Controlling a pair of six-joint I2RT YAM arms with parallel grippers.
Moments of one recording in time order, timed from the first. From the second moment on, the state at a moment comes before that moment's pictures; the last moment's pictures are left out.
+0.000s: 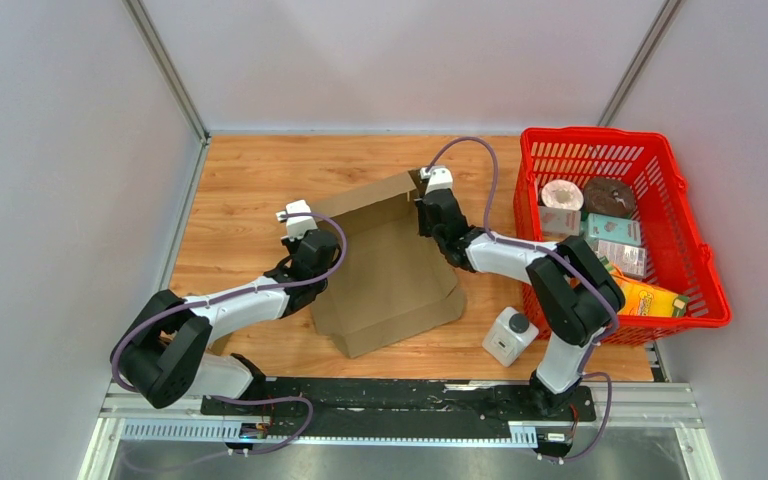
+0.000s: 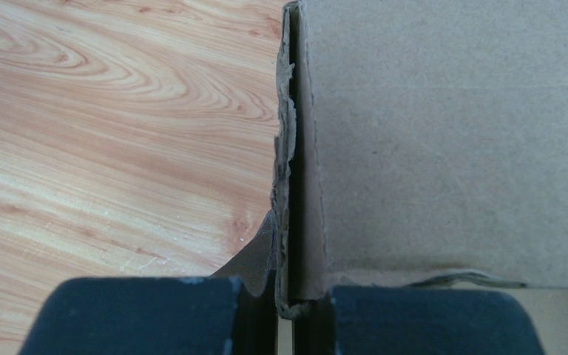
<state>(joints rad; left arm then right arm) -0.65 1.34 0.56 0.22 -0.81 -0.55 0.62 1.76 0.99 0.26 0.33 0.23</state>
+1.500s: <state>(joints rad) -0.65 1.34 0.55 0.22 -0.82 -0.56 0.58 1.80 0.91 0.44 0.14 0.38</state>
